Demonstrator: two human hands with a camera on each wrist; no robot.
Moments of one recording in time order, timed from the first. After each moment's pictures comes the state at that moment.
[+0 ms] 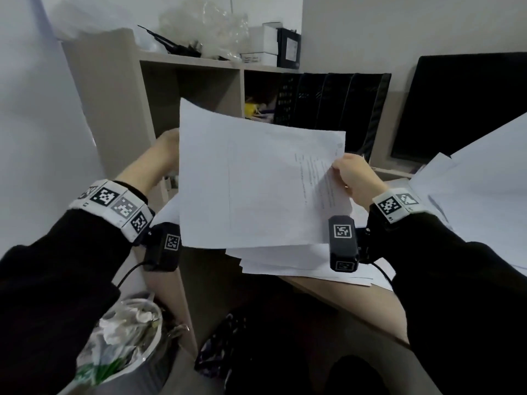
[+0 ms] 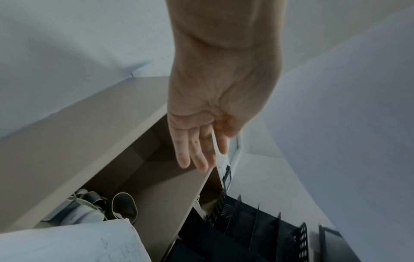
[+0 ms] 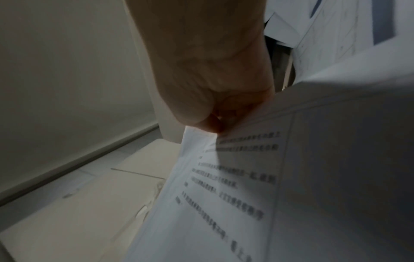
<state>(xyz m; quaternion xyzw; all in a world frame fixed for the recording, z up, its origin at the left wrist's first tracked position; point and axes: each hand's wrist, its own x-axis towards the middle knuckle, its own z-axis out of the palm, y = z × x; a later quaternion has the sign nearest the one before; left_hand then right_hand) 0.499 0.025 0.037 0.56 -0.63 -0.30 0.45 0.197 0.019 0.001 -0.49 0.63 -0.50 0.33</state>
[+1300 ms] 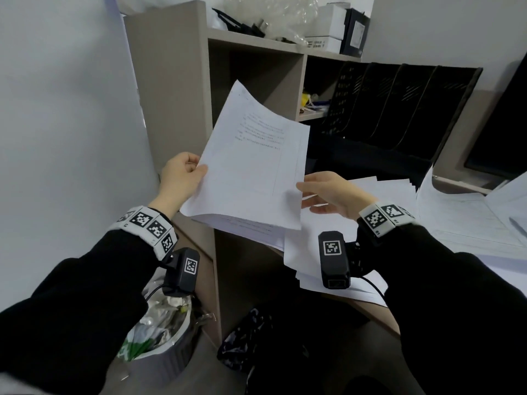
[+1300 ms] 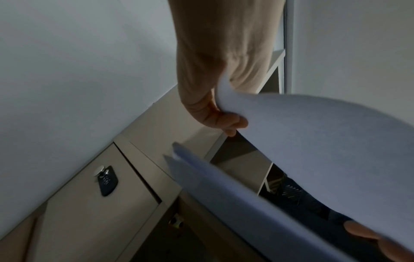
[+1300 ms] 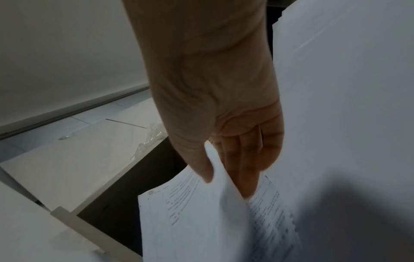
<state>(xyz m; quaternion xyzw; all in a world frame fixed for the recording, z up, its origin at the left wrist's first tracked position) 0.611 -0.045 -0.060 0.62 -0.53 -0.21 0.54 0.319 -0.016 -0.025 -0.63 0.55 -0.31 0.45</state>
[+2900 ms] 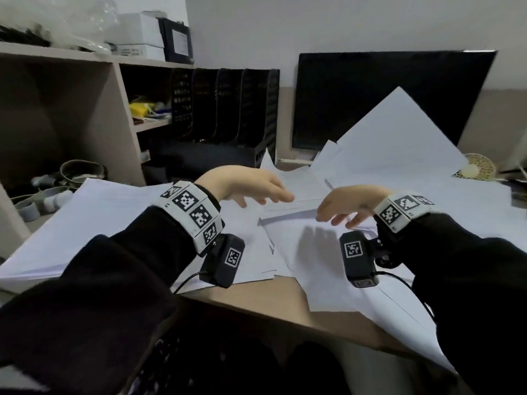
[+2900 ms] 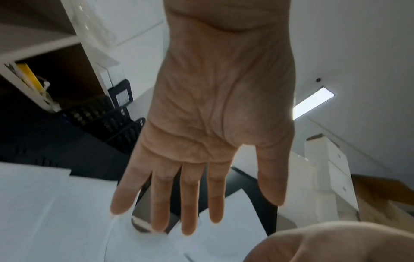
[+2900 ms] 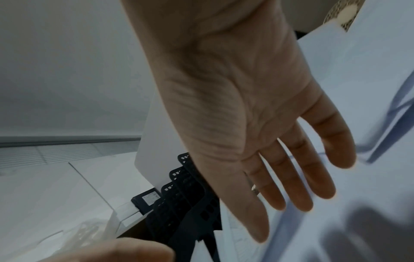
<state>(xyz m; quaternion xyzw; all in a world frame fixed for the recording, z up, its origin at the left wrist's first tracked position) 0.248 0.052 0.026 0.39 -0.86 -0.32 -0.02 0.040 0.111 -0.014 -0.48 0.81 -0.12 0.31</state>
